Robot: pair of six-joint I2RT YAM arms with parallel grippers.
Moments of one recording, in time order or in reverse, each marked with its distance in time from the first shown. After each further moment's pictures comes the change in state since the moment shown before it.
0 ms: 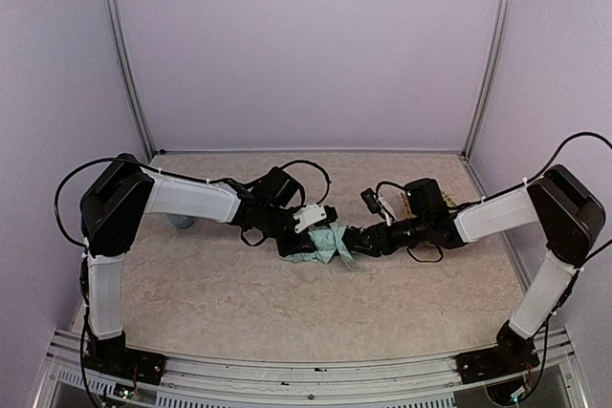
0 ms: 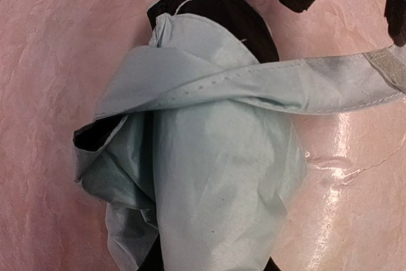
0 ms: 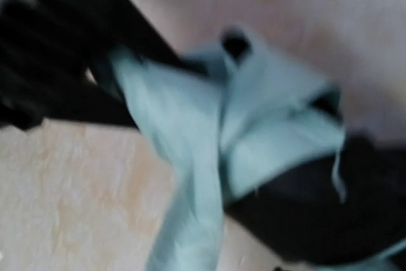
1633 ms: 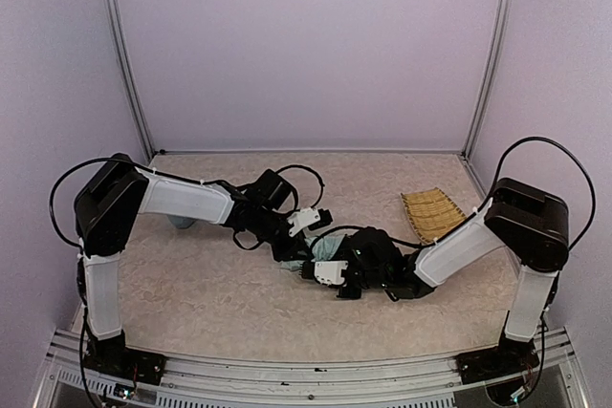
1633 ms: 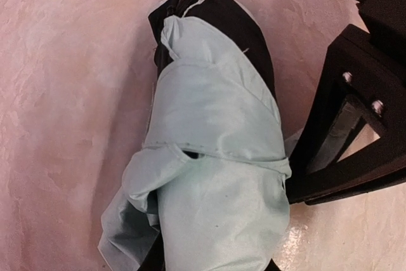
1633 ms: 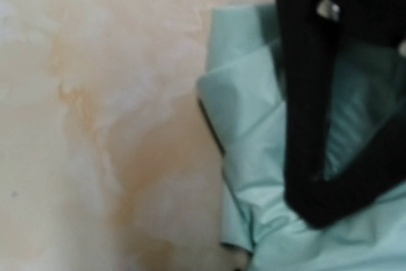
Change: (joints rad) left arm 0.019 -0.036 -0.065 -0.002 0.138 -0.048; right arm 0.445 0.192 -0.027 0.242 0.664 -0.940
